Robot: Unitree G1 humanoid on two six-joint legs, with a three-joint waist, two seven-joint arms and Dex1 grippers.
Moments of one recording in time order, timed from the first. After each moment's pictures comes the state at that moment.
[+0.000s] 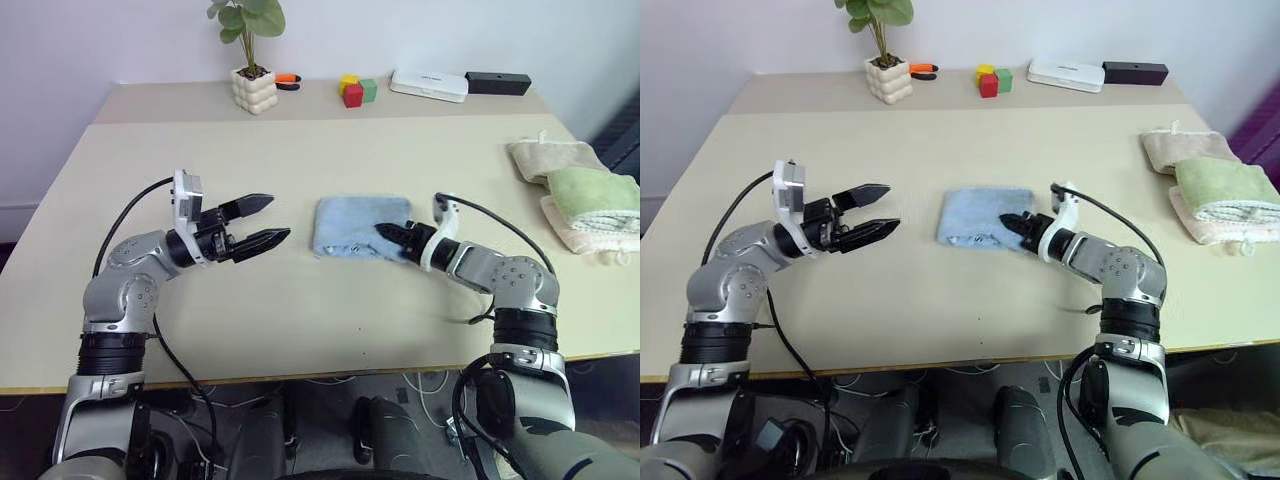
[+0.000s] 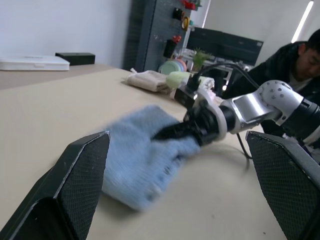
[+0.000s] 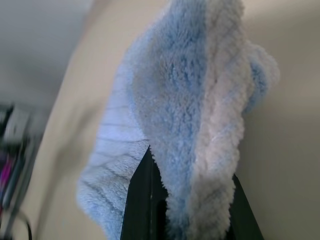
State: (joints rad) left arm -0.49 0.47 0.13 0.10 -0.63 0.39 -1.15; right arm -0.64 -0.26 -0.52 0.28 0.81 1.04 0.30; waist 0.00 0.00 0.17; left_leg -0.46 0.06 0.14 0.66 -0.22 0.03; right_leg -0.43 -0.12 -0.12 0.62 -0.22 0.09
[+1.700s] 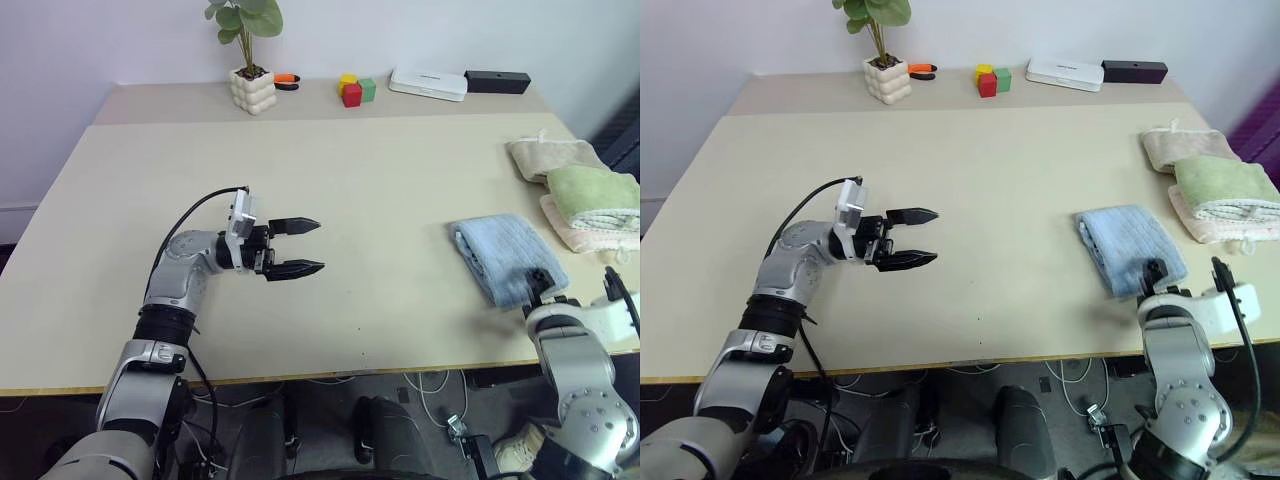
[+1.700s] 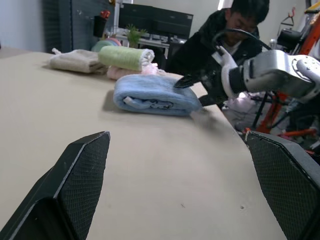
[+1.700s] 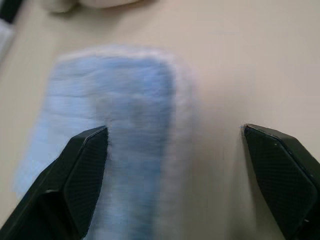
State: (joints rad) left arm -0.64 0.34 -0.03 0.45 -0.45 0.12 -1.45; right arm 0.05 -0.15 -0.65 -0.48 1.15 0.57 -0.82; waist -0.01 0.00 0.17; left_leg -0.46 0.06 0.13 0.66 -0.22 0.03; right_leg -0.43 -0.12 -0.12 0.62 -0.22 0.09
